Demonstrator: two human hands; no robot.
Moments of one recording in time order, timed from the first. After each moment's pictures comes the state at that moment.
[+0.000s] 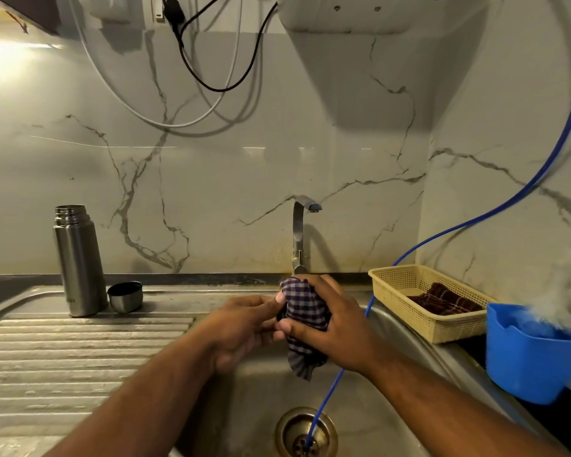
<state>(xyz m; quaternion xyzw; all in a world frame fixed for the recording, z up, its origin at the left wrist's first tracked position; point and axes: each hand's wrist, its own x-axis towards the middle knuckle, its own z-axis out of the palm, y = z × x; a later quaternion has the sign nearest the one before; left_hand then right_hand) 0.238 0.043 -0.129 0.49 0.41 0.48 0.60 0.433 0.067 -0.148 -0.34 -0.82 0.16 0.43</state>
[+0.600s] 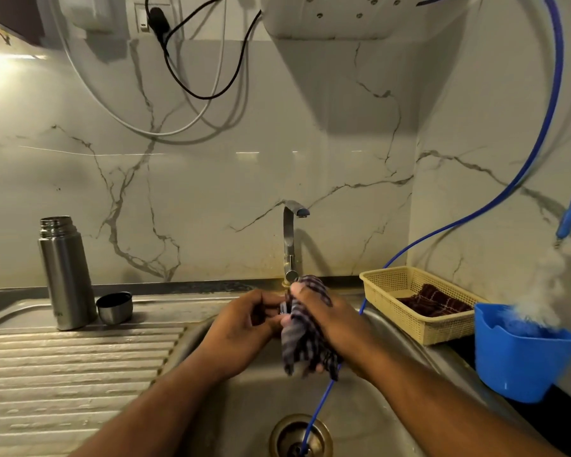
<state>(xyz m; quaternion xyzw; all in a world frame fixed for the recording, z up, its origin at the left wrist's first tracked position) 0.252 0.036 -0.133 0.71 0.42 0.49 0.29 0.432 0.054 -0.131 -0.47 -0.66 0.41 0.42</state>
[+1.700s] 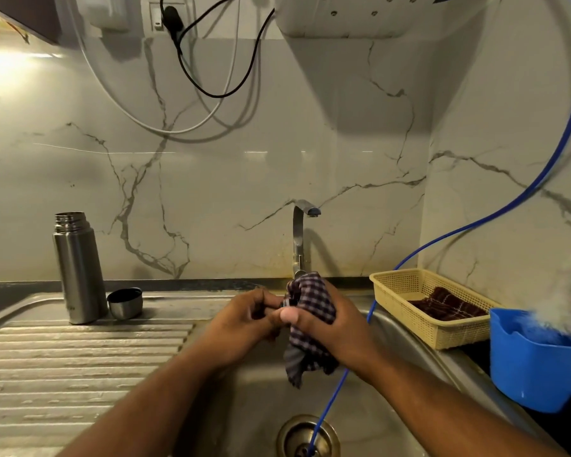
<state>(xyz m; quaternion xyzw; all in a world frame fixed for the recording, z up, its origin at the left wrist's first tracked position) 0.232 0.046 -0.134 0.70 0.41 0.46 0.35 0.428 0.057 -0.139 -0.37 -0.72 0.35 0.46</state>
